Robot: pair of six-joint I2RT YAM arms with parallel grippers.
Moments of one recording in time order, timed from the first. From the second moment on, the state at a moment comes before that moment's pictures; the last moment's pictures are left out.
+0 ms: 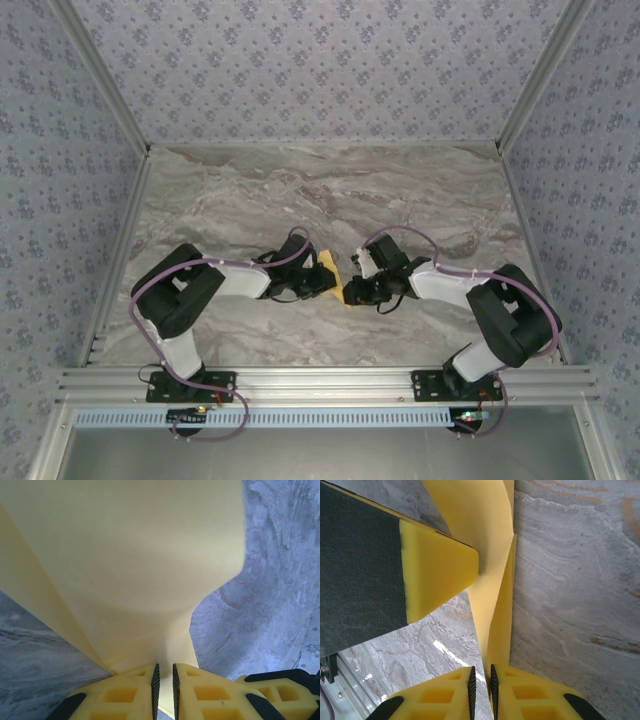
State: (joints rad) left arm -0.79 1.78 0.77 0.19 0.37 -1.09; right arm 0.61 1.52 0.65 -0.21 -0.51 0.48
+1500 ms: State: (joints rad) left arm -0.79 1.79 0.78 0.17 0.36 -1.10; right arm 0.67 1.55 0.71 -0.21 -0.45 0.54
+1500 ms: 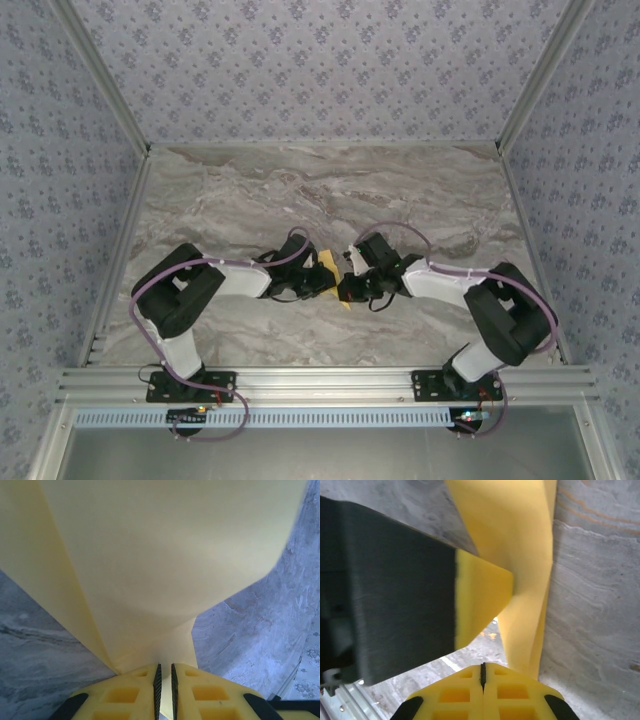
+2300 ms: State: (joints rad) left arm -0.80 1.79 0.81 0.10 0.34 -1.12; right arm 0.65 1.53 0.61 -0.16 -0.47 0.54
